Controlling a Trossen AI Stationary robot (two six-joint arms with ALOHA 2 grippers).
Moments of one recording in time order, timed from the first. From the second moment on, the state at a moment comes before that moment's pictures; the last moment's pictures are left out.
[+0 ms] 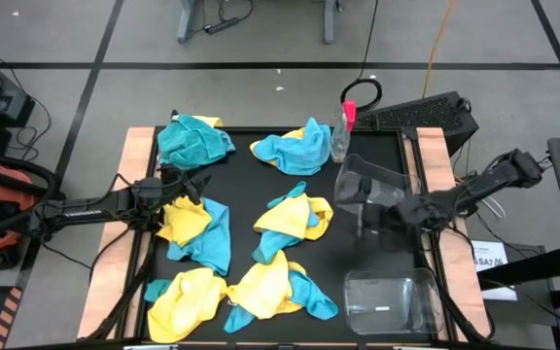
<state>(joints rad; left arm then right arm) 0.17 0.19 0.07 -0.14 -0.50 -0.54 0.37 0.97 0.59 0.31 0.52 -0.20</state>
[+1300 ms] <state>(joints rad) 0.17 0.19 0.07 -0.14 -0.50 -0.54 -0.41 1.90 1.29 -0.43 0.45 0.09</state>
